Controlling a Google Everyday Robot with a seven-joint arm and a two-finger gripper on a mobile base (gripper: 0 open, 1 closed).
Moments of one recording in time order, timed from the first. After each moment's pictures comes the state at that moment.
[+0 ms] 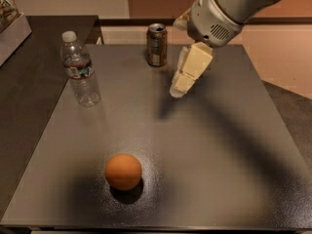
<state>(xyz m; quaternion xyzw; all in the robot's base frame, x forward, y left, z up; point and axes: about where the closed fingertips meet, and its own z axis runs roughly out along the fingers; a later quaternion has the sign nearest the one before) 0.524 -0.050 0.973 -0.66 0.69 0.10 0.29</state>
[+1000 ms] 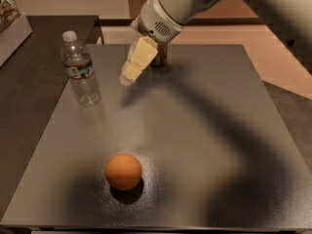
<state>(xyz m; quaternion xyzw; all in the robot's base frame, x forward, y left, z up) 0.573 0.056 0.956 -0.65 0.67 0.19 0.31</state>
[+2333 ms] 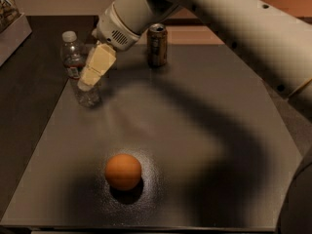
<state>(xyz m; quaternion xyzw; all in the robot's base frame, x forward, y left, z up) 0.573 0.154 0.938 -0.66 0.63 0.25 0.31</state>
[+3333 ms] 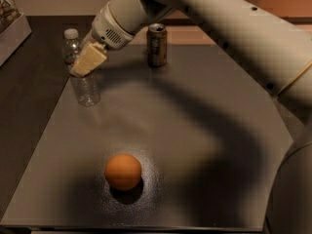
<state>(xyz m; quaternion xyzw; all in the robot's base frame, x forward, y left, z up) 0.587 0.171 0.938 -0.65 0.63 0.26 0.33</state>
